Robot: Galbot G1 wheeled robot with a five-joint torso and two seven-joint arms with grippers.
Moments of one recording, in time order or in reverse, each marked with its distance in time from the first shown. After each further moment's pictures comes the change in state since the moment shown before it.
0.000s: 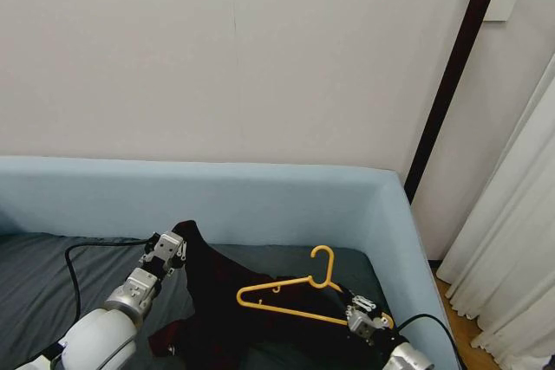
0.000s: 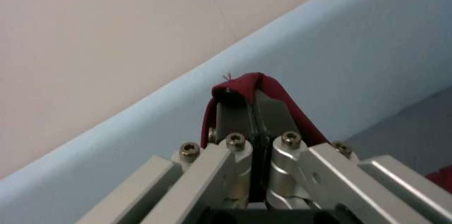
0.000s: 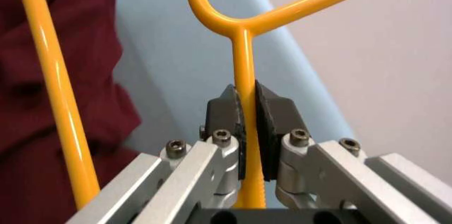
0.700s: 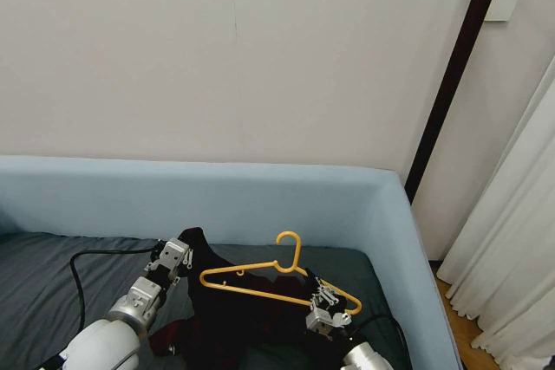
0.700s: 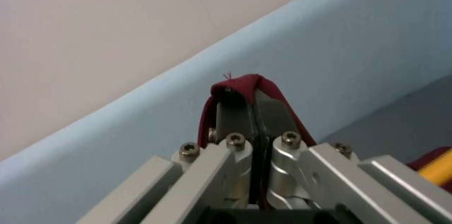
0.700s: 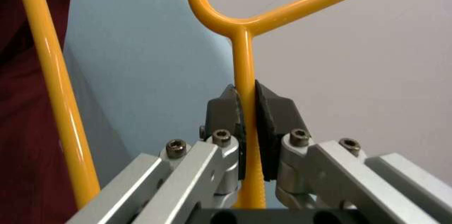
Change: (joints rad) left arm 0.039 -0.028 0.011 -0.033 0.004 0.003 0.000; right arm 0.087 0.087 -0.181 0.051 -0.123 -0.188 0.188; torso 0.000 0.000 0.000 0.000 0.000
